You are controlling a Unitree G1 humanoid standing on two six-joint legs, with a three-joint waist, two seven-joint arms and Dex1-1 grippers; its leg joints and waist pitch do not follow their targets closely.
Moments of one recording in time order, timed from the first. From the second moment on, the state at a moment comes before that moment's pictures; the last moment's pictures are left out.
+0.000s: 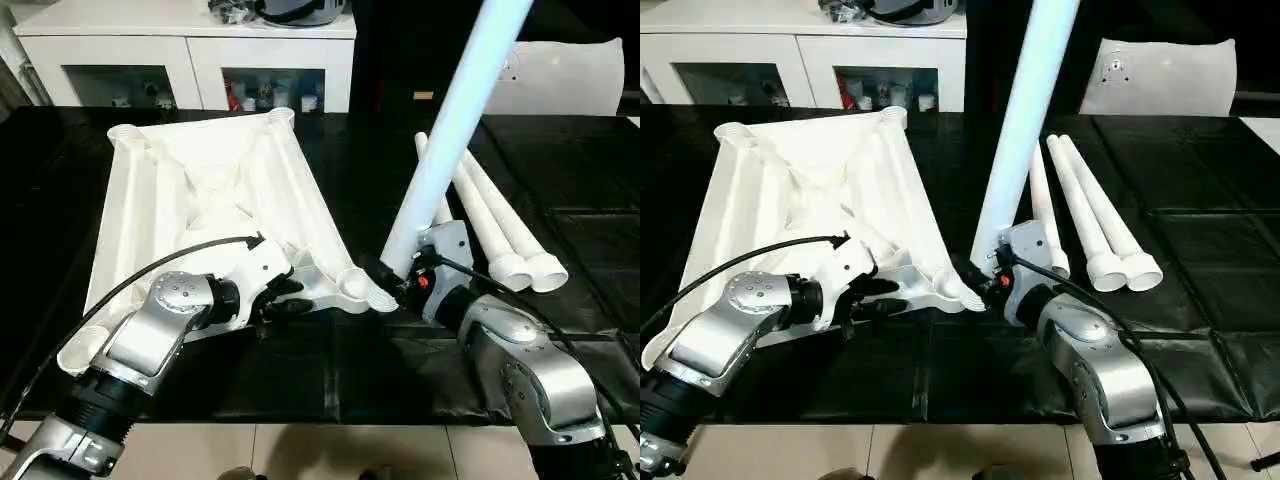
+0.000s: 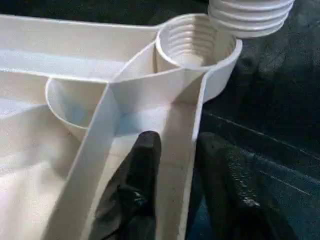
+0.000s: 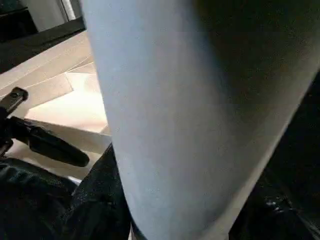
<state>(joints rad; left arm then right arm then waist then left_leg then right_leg) -0.41 0.48 -0.33 0.16 -0.10 0.41 -0.89 -0.19 -0.24 0.11 -0.19 0.30 0.57 0.43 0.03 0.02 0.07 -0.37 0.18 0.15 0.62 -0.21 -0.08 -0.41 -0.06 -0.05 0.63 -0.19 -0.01</state>
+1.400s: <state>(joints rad) -0.47 0.54 -0.39 0.29 -0.04 0.18 -1.09 -0.39 -0.25 0.16 0.18 0.31 0.38 0.75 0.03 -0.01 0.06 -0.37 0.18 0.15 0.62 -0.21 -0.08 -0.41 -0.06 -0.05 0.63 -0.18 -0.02</state>
